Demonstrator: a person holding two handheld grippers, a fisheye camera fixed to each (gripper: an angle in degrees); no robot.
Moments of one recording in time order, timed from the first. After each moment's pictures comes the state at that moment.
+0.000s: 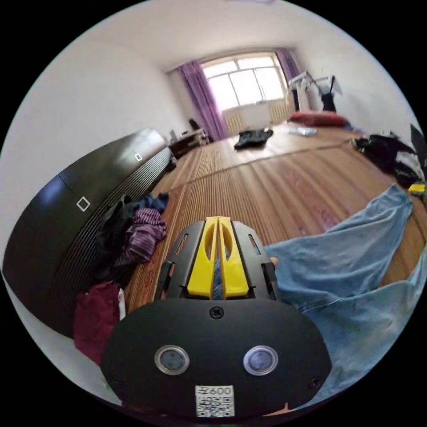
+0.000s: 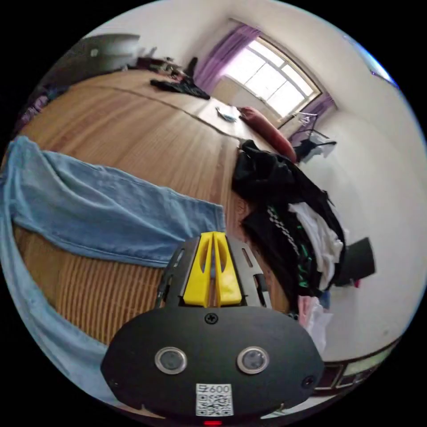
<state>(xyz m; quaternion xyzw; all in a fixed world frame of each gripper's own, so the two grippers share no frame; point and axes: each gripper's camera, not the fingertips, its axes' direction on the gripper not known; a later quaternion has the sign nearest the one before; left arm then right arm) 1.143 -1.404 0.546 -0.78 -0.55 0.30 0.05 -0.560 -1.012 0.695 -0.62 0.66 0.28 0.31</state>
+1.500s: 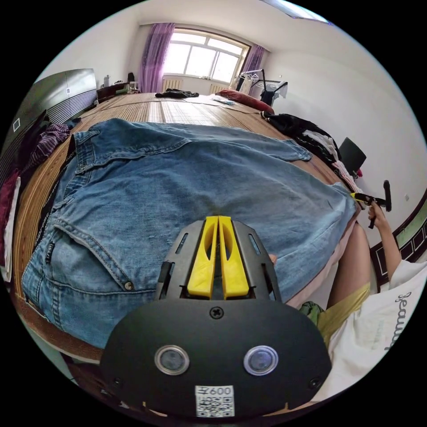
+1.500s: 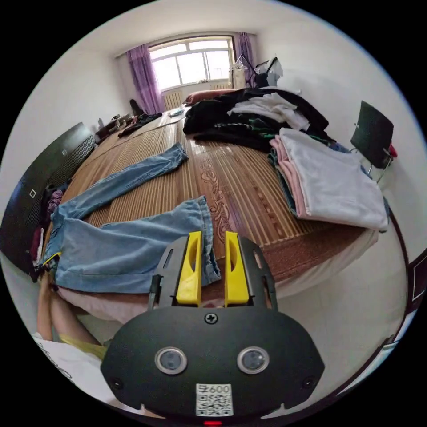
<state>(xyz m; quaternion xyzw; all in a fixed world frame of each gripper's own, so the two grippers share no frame) 1.412 -1.572 0.352 -0.80 -0.58 0.06 0.12 -0.936 -1.274 0.728 -0.38 0.83 0.34 0.23</state>
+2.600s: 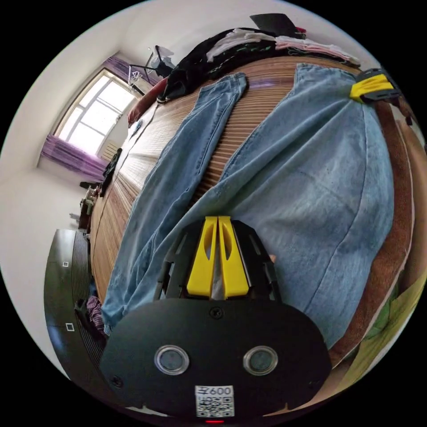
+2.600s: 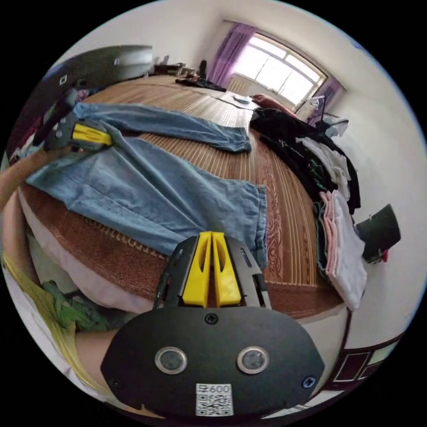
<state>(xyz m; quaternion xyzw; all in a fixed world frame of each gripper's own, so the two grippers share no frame) 1.383 -1.310 0.174 -0.95 -0.25 0.19 -0.08 -0.944 -1.148 0.762 -0.56 0.69 0.37 0.28</state>
